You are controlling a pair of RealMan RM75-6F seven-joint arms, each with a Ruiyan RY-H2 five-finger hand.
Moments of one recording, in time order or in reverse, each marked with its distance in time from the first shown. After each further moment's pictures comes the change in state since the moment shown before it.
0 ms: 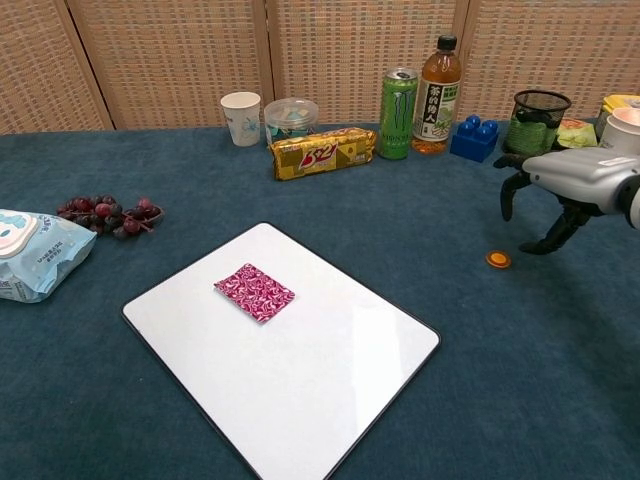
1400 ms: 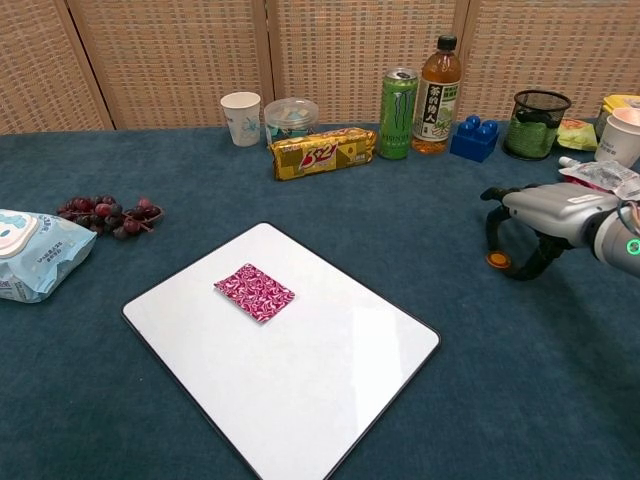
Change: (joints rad) left arm -0.007 0.004 0.001 0.000 -0.013 -0.011 -0.003; right arm -0.002 -0.140 0.012 0.155 0.024 -0.058 -0.031
